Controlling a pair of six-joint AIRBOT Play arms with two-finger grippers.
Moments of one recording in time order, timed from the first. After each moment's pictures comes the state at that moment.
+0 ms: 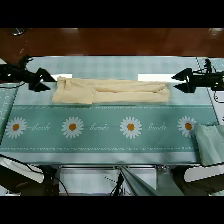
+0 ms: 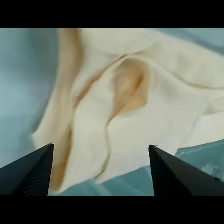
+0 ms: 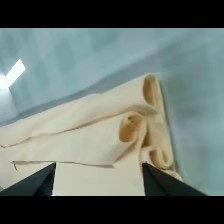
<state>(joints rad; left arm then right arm) 0.38 -1.84 1.60 0.92 -1.43 -1.36 -0.45 -1.70 1.32 -0.64 1.19 1.29</state>
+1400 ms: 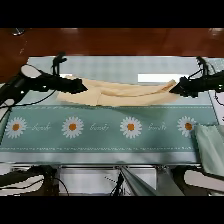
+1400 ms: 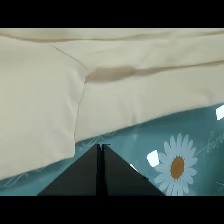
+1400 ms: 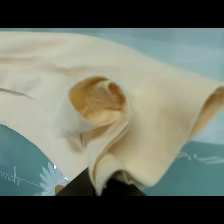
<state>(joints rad) -0.15 -1.41 1.10 0.76 -0.95 -1.18 -0.31 -1.38 1.15 -0.88 1.30 1.26</state>
